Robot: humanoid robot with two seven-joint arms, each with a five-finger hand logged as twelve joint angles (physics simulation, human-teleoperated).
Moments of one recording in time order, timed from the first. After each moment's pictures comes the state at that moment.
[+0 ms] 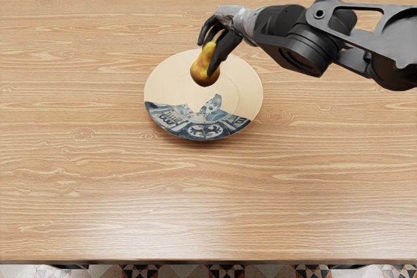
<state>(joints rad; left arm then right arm) -0.07 0.00 -0.16 -0.17 -0.02 -0.07 -0.09 1.55 -0.35 0.08 1.32 -0.42 -0.20 -0.61</state>
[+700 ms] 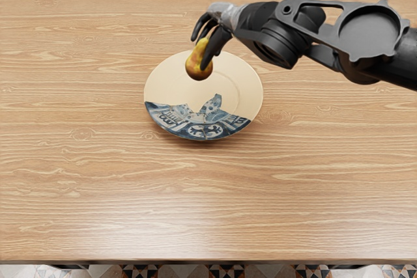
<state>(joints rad) -0.07 0.00 -0.16 -0.17 -0.02 -0.07 -0.09 1.55 -0.20 0.06 1.11 -0.44 -0.18 -0.61</state>
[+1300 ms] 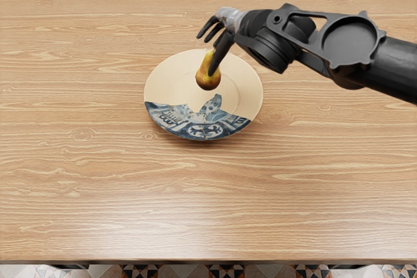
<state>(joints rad) -0.07 0.00 -0.16 -0.17 -0.02 -0.07 -0.09 1.51 -0.13 0.05 0.98 -0.48 -0.20 -0.61</state>
